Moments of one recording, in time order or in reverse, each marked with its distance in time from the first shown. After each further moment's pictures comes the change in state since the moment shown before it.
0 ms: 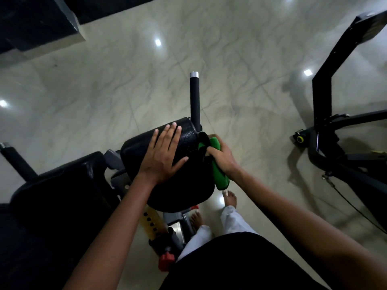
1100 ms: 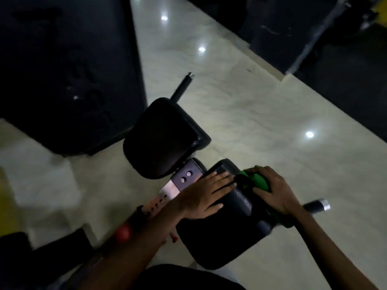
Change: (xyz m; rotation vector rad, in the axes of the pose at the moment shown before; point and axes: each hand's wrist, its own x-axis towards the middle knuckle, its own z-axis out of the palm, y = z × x) left_hand -0.068 0.027 0.009 -0.216 0.258 -0.668; right_hand 0.097 -0.145 0.090 -1.134 -0.996 -0.851
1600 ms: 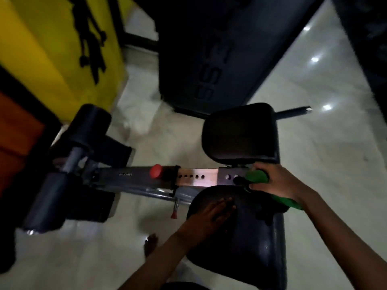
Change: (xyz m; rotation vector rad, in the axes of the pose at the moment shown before) left_hand -0.048 0.111 0.085 -0.110 0.432 -0.908; right_hand 0.136 -0.091 0.028 -0.380 -0.715 -0.650
